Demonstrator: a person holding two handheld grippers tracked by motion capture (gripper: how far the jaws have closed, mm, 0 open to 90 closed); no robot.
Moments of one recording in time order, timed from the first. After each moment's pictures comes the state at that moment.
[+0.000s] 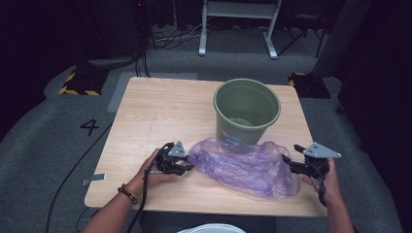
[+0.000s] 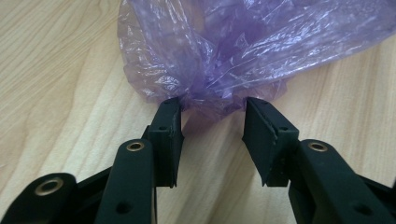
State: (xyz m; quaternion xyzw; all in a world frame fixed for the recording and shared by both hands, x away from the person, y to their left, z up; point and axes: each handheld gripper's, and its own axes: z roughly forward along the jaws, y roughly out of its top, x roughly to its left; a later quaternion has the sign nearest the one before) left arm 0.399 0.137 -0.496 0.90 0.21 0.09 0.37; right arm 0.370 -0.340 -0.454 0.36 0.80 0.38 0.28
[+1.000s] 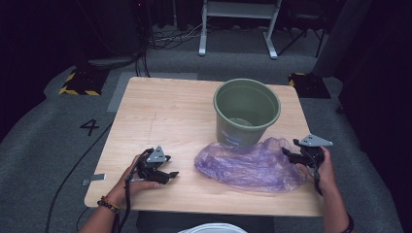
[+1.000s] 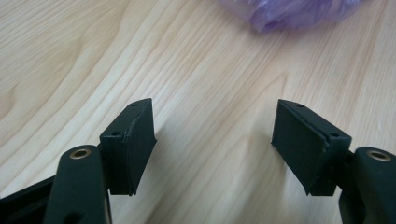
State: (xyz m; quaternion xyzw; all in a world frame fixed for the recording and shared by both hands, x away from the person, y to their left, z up) left arm 0.375 0.197 -0.503 0.88 0.26 0.11 0.38; right arm 0.414 -0.350 -0.471 0.39 0.80 0.36 0.28
